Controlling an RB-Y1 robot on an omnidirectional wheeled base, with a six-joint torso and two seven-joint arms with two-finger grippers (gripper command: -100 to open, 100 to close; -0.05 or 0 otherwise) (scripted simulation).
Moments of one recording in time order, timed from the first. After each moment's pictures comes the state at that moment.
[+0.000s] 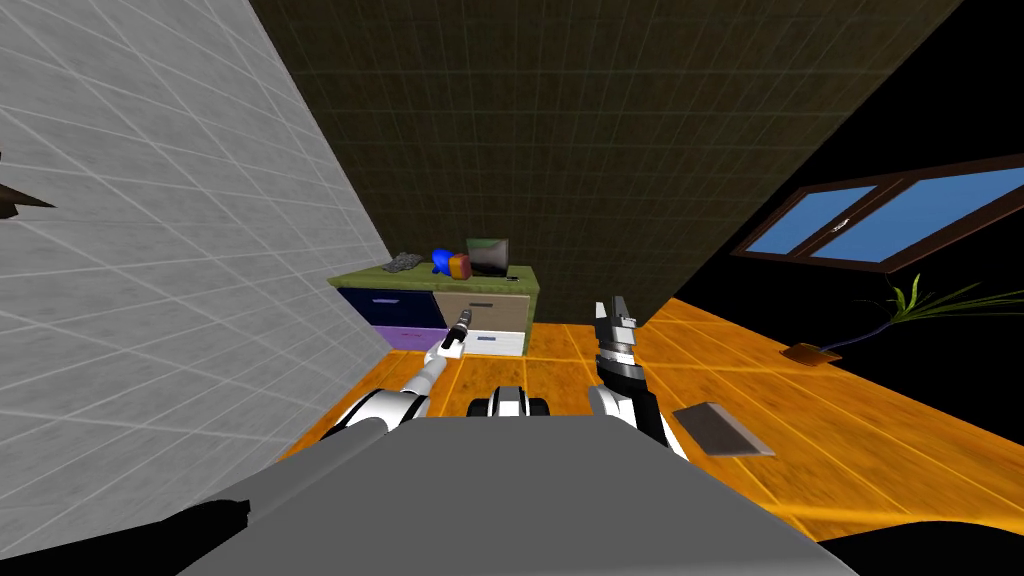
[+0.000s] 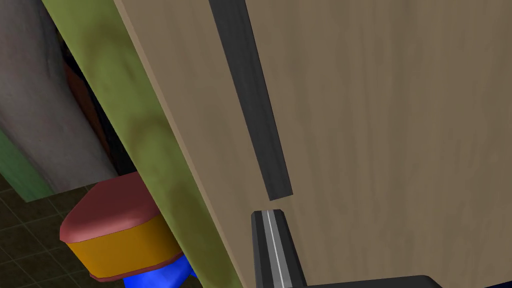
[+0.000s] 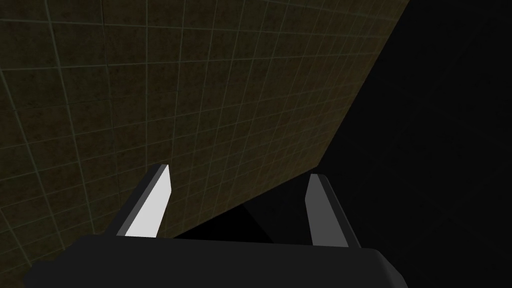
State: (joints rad) left arm -0.43 0.23 -0.02 -0.71 0.09 -0.42 -0.06; right arm 0.51 -0.02 -0.05 -2.26 -0.09 -0.51 0.08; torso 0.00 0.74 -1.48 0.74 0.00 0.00
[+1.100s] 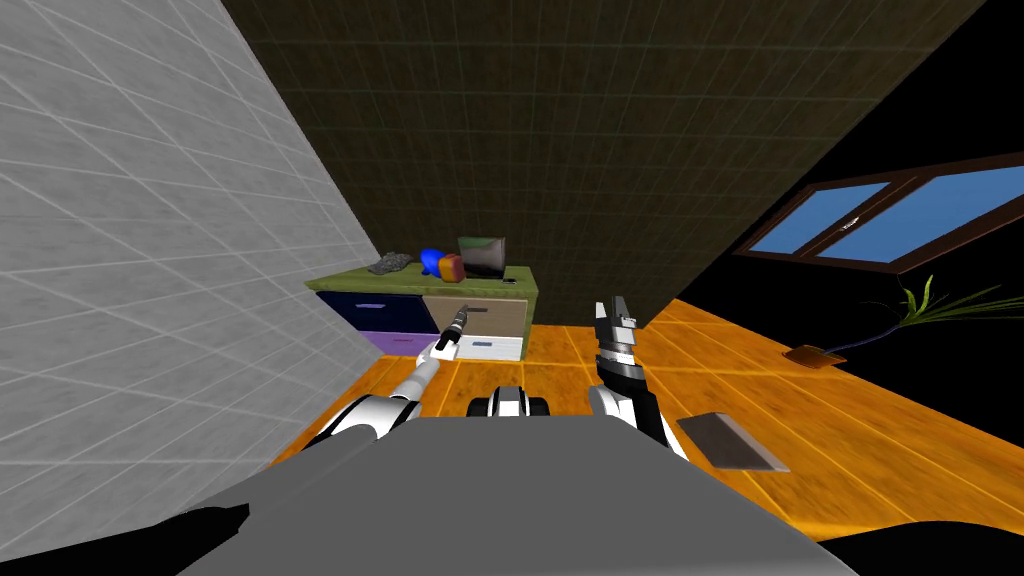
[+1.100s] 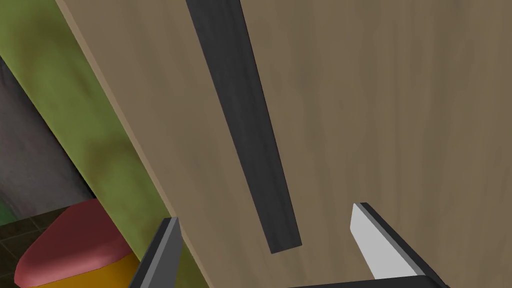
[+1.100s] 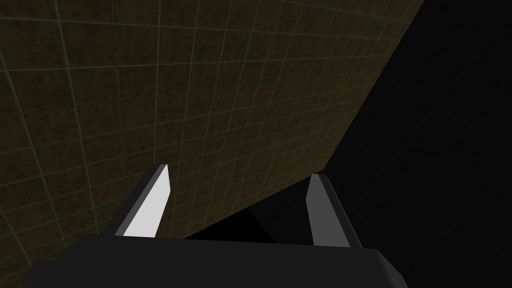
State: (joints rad) left arm -0.39 0.28 -0.03 -0.77 0.06 -0.40 0.02; right arm 0.51 -0.02 -0.05 -2.26 -0.09 -0.51 0.08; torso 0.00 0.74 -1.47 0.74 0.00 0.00
